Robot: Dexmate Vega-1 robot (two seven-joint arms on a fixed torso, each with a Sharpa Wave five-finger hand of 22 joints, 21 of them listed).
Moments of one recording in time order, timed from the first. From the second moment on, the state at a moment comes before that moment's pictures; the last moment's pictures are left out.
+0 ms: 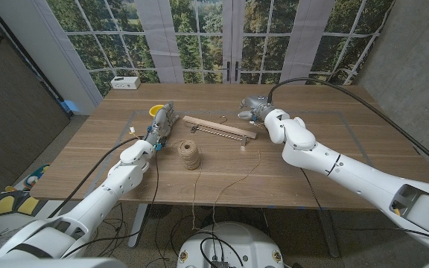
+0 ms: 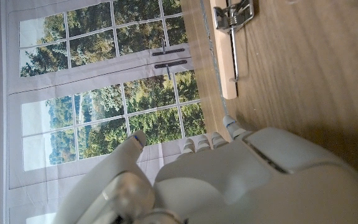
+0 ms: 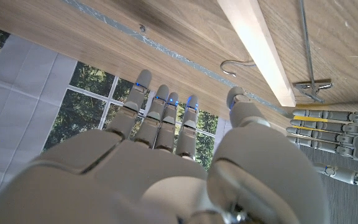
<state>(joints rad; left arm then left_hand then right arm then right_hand) 0.80 0.48 0.38 -1.15 -0.70 -0.27 -0.13 0.14 0.13 0.60 0.15 0.24 -0.17 0.02 0.18 0.17 -0.17 0.01 0.20 0.18 -0.17 0.03 0.18 0.17 -0.17 0.03 0.46 0.18 -0.54 -0.63 -0.93 -1.84 -0.73 -0.63 0.21 0.58 0.05 0.46 -0.17 0.19 0.51 -0.04 0.23 0.19 0.45 0.02 0.25 0.21 0.41 -0.04 0.39 0.22 0.39 0.07 0.55 0.17</state>
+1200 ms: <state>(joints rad) 0.78 0.47 0.38 -1.11 -0.71 -0.26 -0.16 0.14 0.13 0.60 0.15 0.24 -0.17 0.02 0.18 0.17 -0.17 0.01 0.20 0.18 -0.17 0.03 0.18 0.17 -0.17 0.03 0.46 0.18 -0.50 -0.58 -0.99 -1.76 -0.74 -0.62 0.30 0.60 0.03 0.43 -0.17 0.20 0.51 -0.04 0.21 0.19 0.44 0.02 0.24 0.21 0.41 -0.04 0.39 0.22 0.39 0.07 0.54 0.17</state>
